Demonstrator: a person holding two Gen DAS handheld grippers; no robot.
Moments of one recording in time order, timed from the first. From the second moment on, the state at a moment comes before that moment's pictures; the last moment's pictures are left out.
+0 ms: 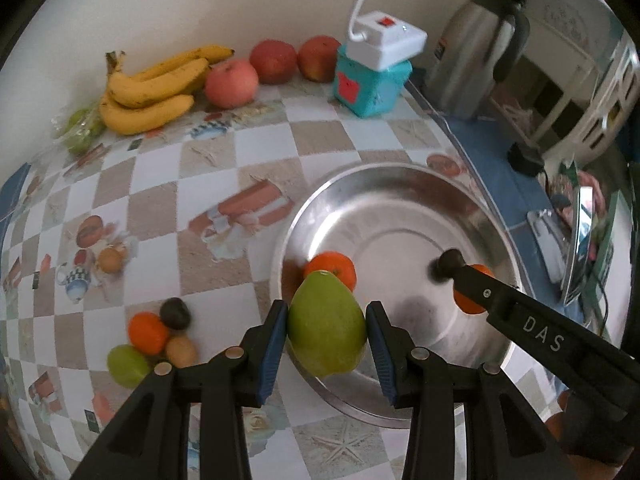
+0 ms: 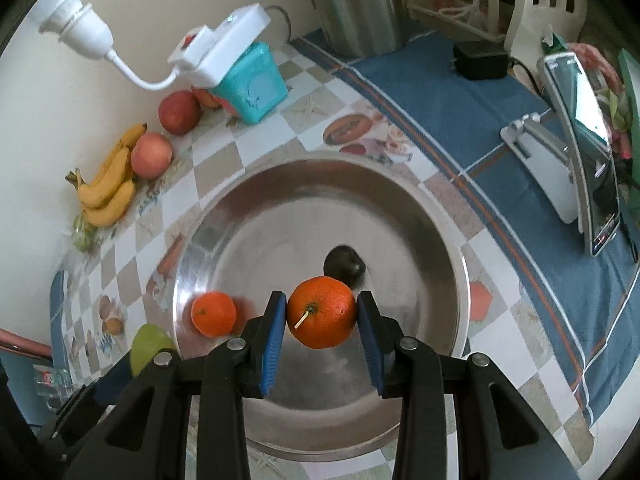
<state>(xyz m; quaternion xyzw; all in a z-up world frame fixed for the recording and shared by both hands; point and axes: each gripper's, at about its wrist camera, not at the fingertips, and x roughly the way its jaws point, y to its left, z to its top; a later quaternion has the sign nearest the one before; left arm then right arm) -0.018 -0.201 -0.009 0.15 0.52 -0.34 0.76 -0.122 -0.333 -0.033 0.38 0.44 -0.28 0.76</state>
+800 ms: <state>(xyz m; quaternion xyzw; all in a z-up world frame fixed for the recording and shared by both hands) -0.017 -0.203 -0.014 0.17 0.52 -0.33 0.77 -0.121 -0.335 -0.047 0.40 0.48 -0.29 0.73</state>
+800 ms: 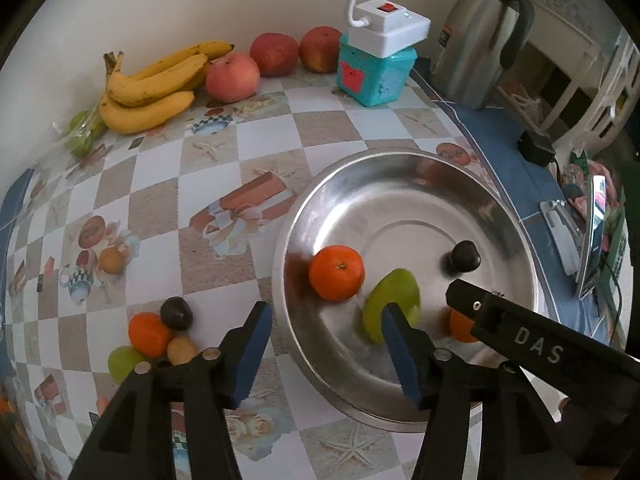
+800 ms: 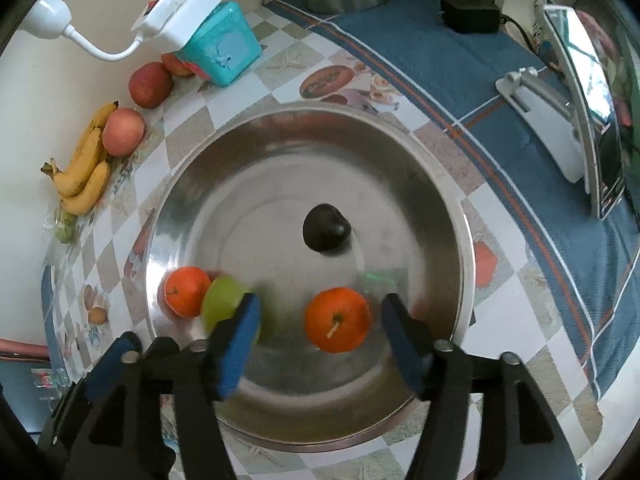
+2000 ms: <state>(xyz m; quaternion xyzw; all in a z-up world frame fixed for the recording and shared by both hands) 0.061 -0.098 0.007 0.04 0.55 -0.19 0.81 -0.081 -0.280 -0.007 0.30 0.50 -0.24 0.78</state>
